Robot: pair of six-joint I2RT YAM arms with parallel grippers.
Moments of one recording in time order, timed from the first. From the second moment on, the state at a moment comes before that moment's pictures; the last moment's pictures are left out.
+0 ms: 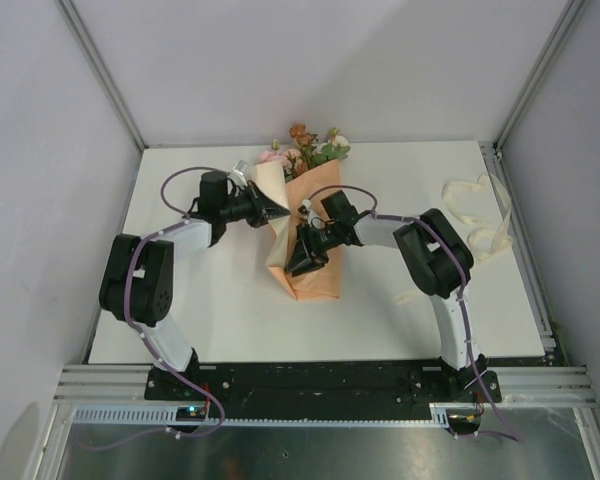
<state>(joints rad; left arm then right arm) -0.20 1.73 0.98 0.29 0.75 -0.91 0.60 2.18 1.37 -0.12 -0.99 0.63</state>
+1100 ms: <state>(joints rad) -0.40 1.98 1.21 0.25 0.67 -0.90 0.36 2.12 1.22 -0.33 -0.97 0.43</state>
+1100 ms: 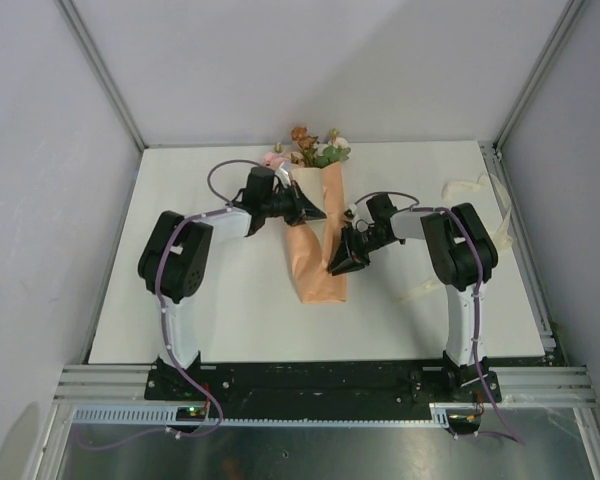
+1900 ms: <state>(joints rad) -0.45 2.15 1.32 0.29 0.69 -0.87 0.31 2.07 1.21 -0.42 -1.00 0.35</state>
